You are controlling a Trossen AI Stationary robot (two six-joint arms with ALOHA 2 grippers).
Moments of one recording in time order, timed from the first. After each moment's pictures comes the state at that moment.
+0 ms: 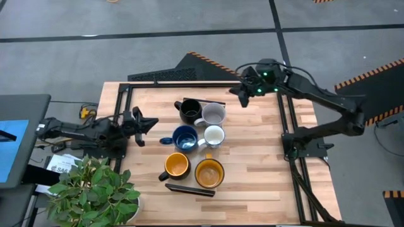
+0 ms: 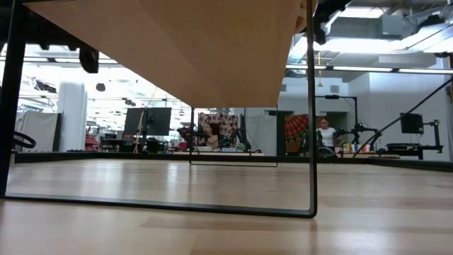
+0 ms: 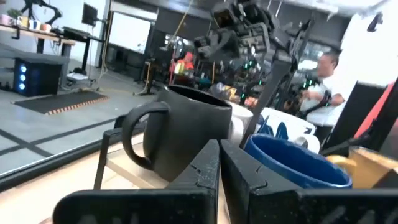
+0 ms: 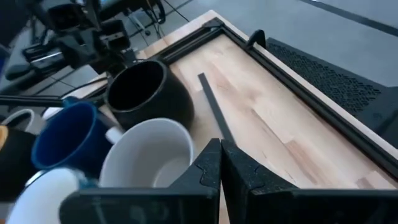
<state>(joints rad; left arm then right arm) -0.10 0.30 0.12 0.43 -0.44 -0.21 -0.49 1.21 1.25 -0.55 -0.22 0.25</state>
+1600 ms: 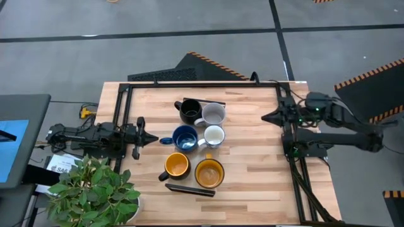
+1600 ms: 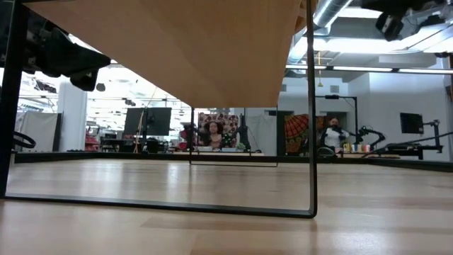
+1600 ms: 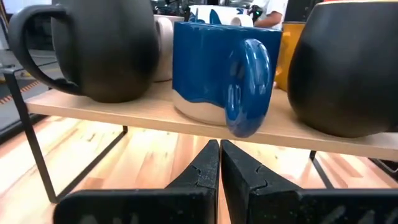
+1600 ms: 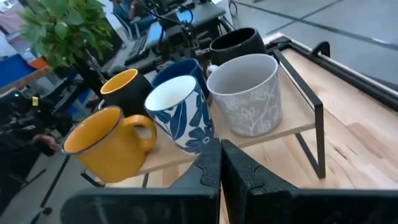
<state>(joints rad) -0.10 0.01 0.01 0.04 -0.11 -0.07 -0.25 0.44 0.75 -0.54 -0.20 0.34</state>
